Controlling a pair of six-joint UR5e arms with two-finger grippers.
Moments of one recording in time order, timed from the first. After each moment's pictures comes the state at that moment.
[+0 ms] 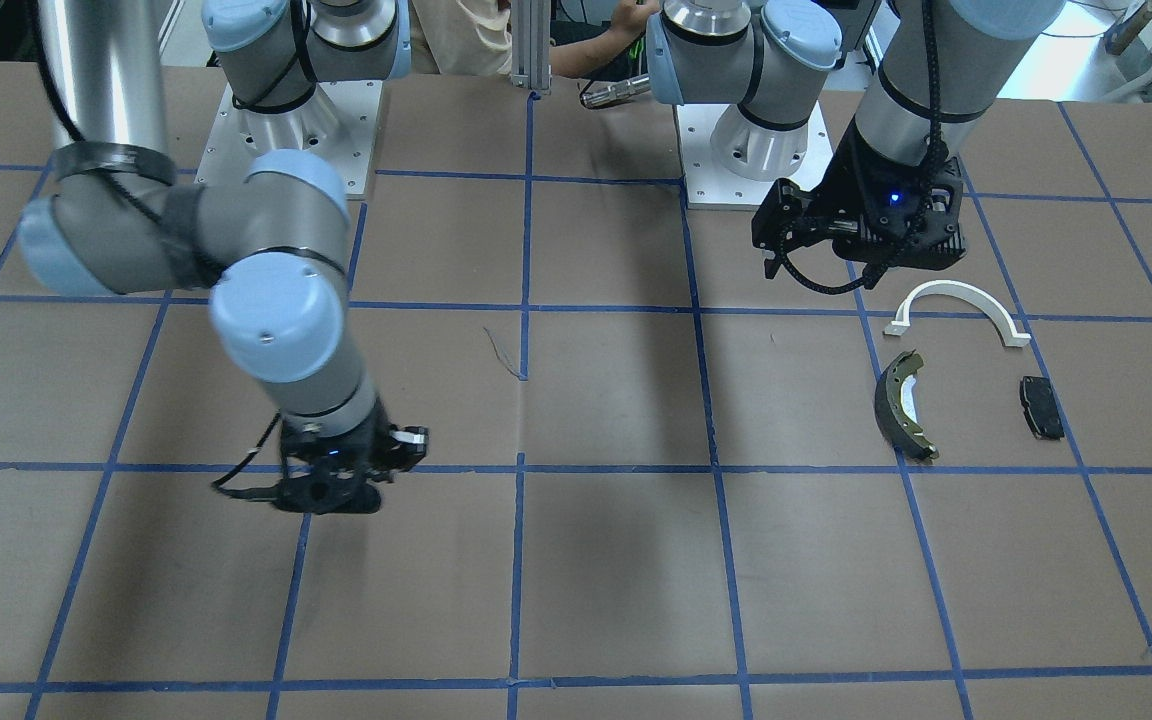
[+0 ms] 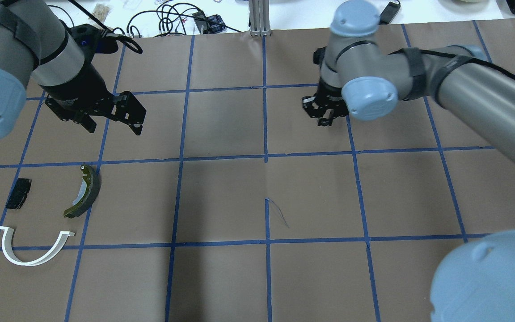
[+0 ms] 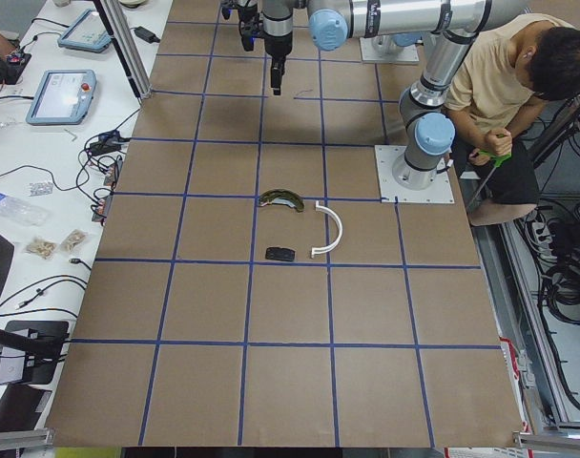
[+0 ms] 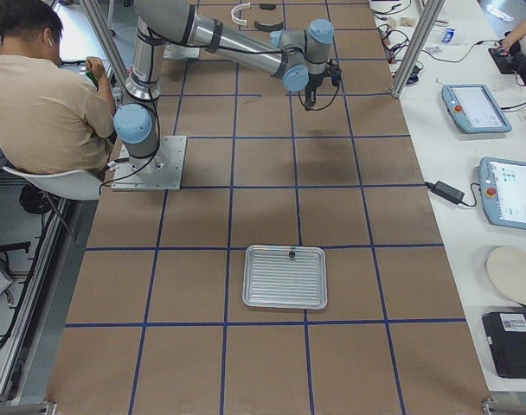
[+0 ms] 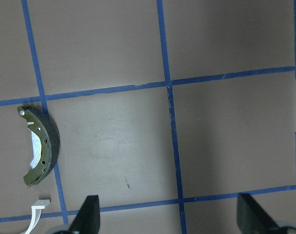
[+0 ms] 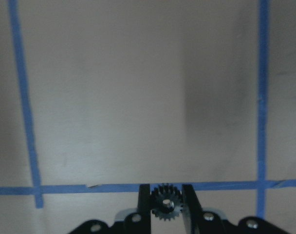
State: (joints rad) left arm -1.50 -1.53 -1.70 -1.49 1.57 0.17; right arm 1.78 -1.14 1.64 -2.06 -1.55 0.23
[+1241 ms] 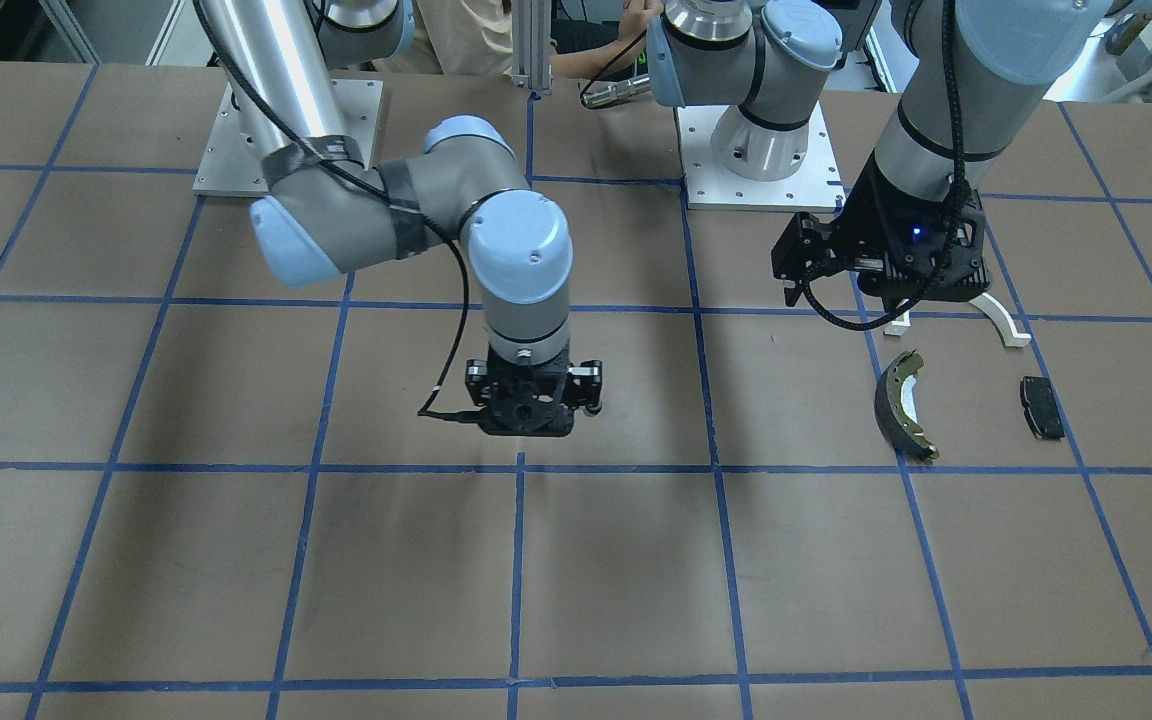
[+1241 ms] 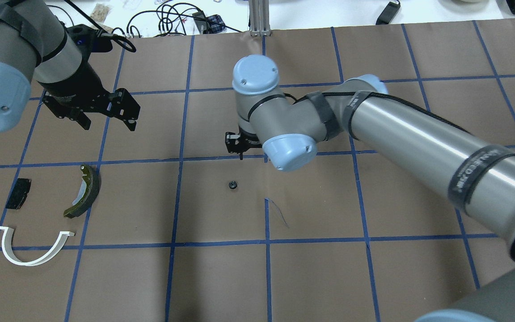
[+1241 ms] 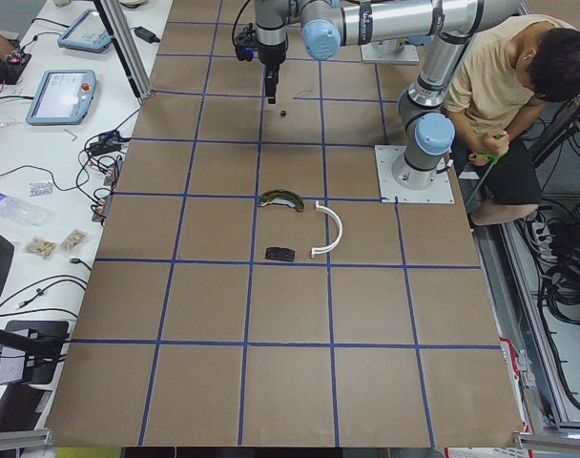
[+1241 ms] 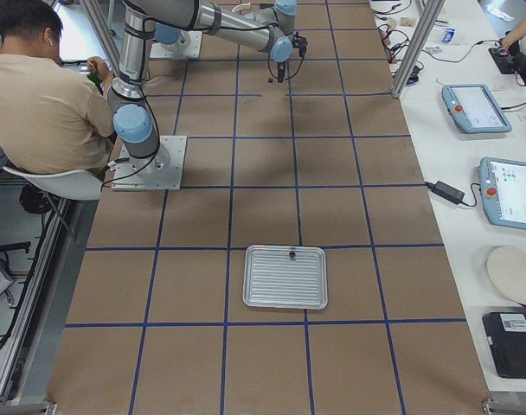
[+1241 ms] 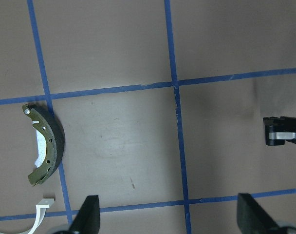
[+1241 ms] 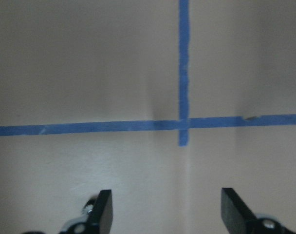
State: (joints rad) left arm -1.48 -1.57 -1.70 -1.44 1.59 0.15; right arm 1.91 -1.15 1.66 -2.11 -1.53 0.37
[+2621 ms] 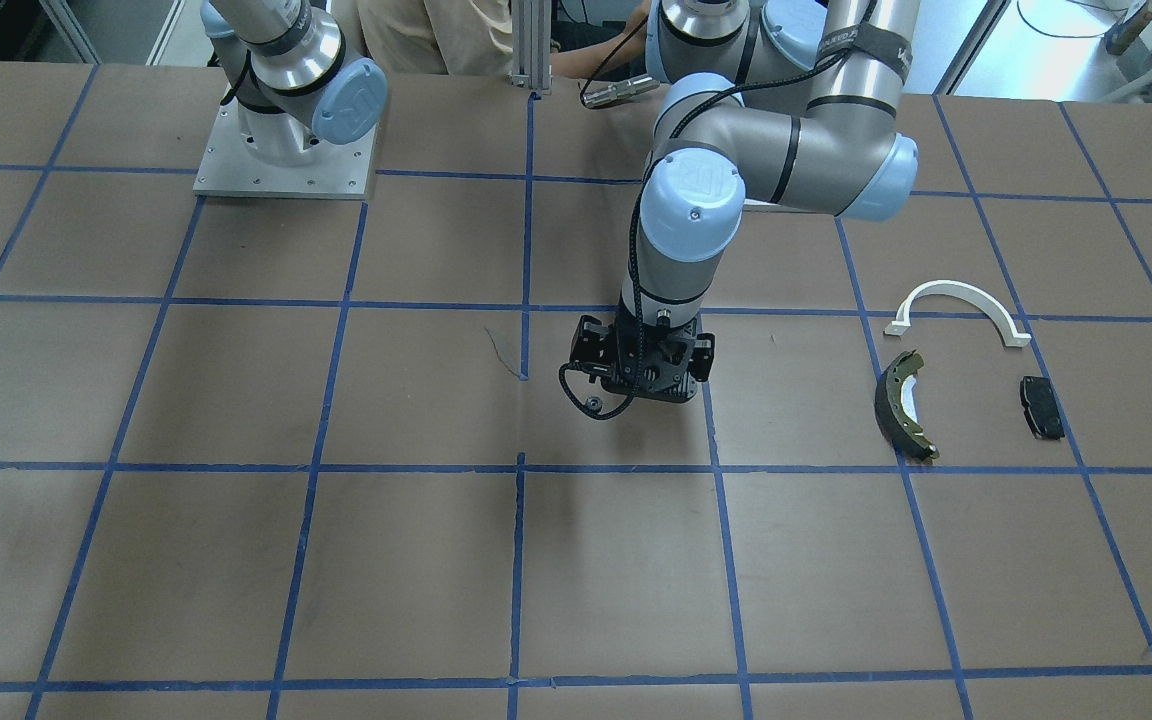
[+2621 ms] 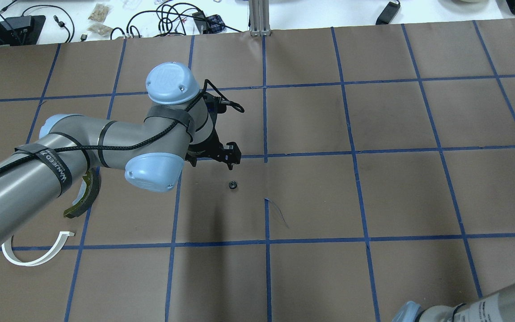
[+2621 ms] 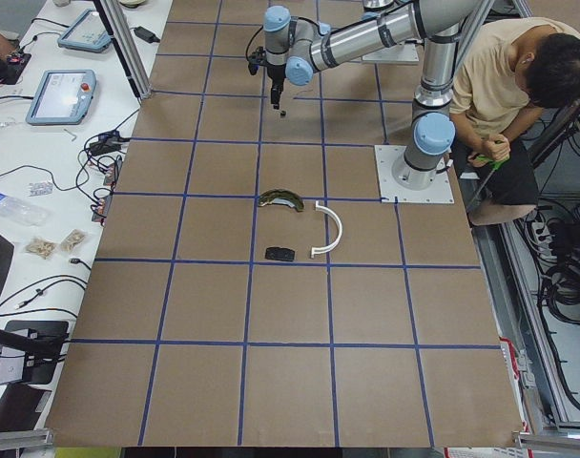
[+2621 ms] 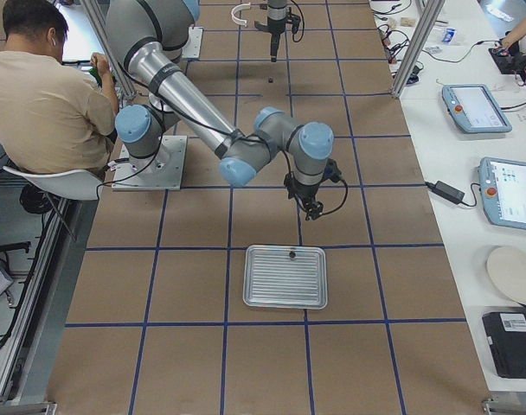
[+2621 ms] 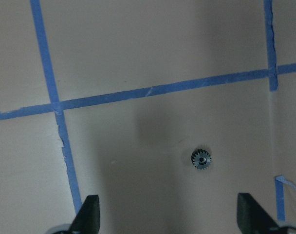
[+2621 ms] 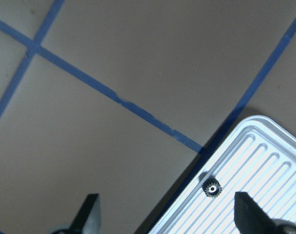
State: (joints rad) left arm -1.79 -1.83 -1.92 -0.96 1.54 -0.08; right arm 0.83 -1.21 1.66 -2.03 -1.60 -1.34
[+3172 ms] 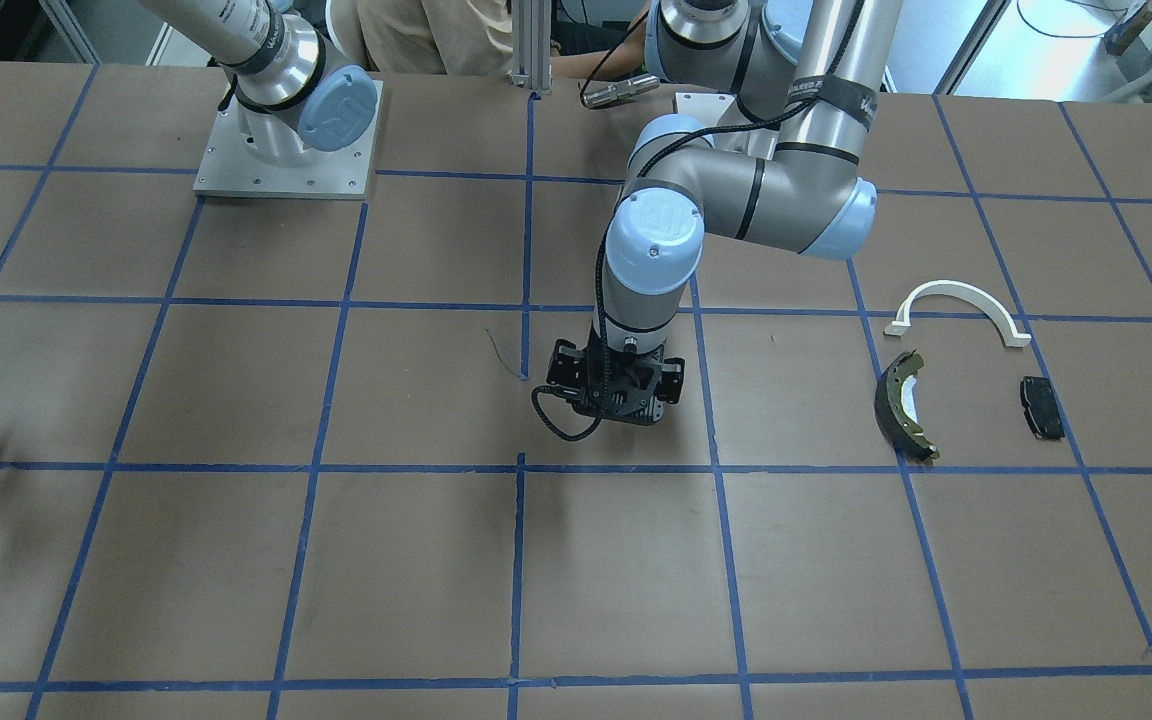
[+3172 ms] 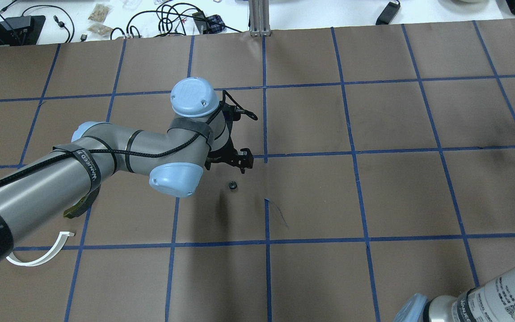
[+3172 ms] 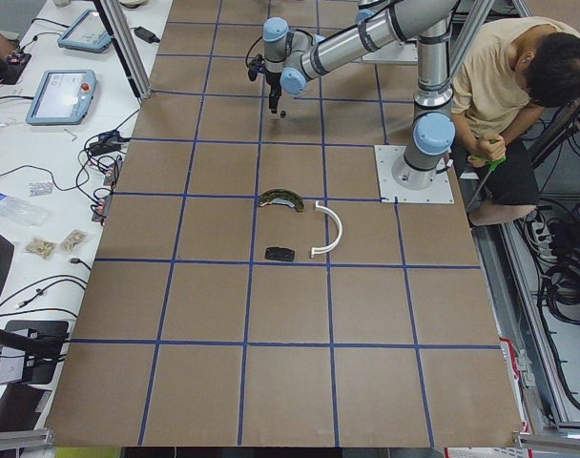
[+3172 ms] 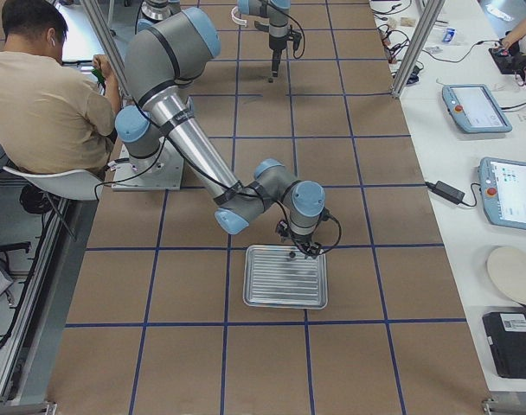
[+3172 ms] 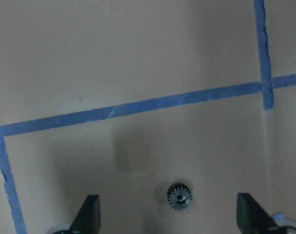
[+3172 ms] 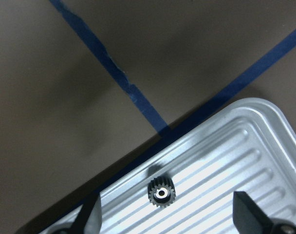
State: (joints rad) left arm -1.84 -1.93 -1.92 -0.85 1.54 -0.10; right arm 0.76 -1.04 1.66 -2.21 -1.59 -1.76
